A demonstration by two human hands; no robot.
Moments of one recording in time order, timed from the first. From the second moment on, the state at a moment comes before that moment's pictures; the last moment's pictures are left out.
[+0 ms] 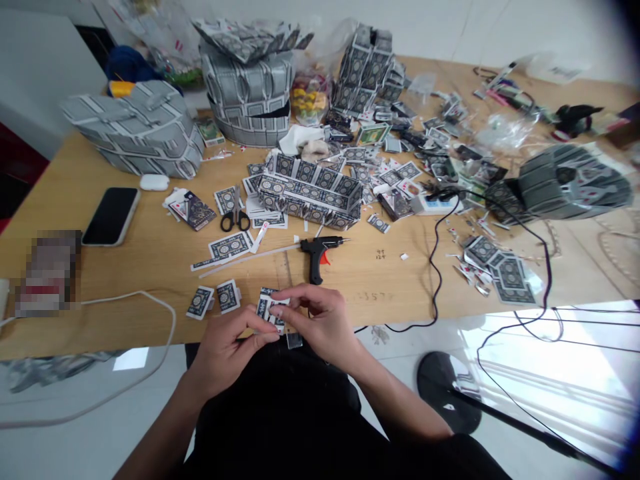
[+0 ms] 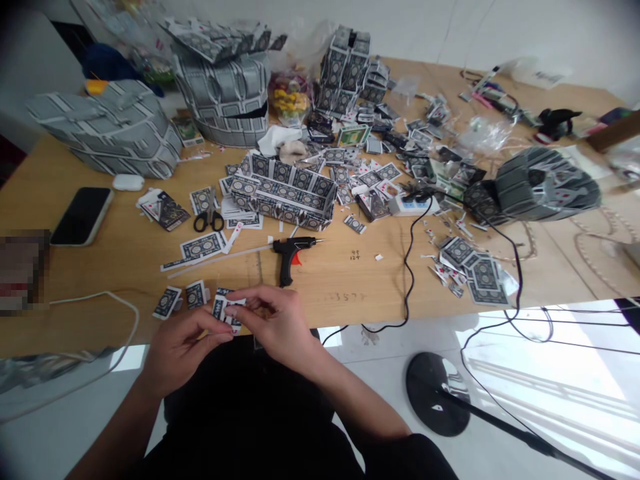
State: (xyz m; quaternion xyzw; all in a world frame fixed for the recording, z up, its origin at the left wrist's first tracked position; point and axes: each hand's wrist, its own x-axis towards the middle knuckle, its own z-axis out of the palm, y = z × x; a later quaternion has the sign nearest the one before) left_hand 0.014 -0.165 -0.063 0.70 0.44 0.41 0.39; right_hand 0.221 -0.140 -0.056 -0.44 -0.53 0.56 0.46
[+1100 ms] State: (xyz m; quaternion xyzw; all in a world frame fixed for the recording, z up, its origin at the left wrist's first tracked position) left_hand 0.035 -0.171 -0.055 0.43 0.51 0.48 0.57; right_hand 0.223 -0.142 -0.050 -0.36 -0.57 0.57 0.47
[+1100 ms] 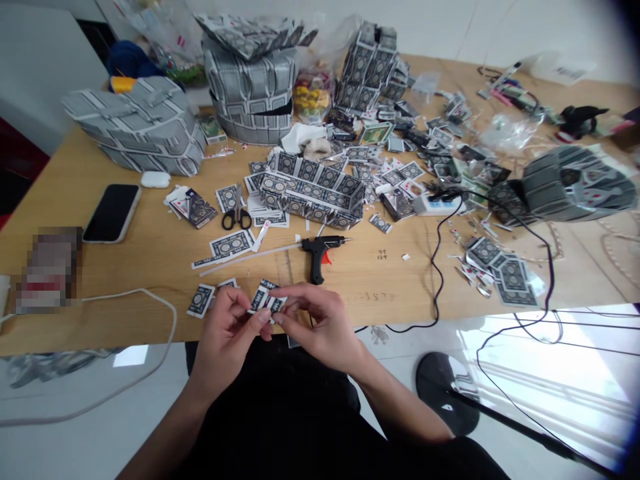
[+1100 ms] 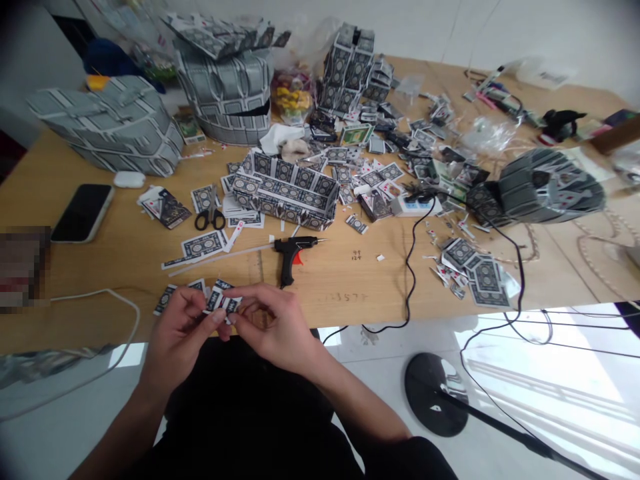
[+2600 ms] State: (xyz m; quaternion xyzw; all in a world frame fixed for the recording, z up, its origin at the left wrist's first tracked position) left_hand 0.015 -0.171 -0.061 0.57 0.47 0.53 0.41; right_hand 0.219 -0.154 -0.043 -0.33 -0.68 0.40 0.52
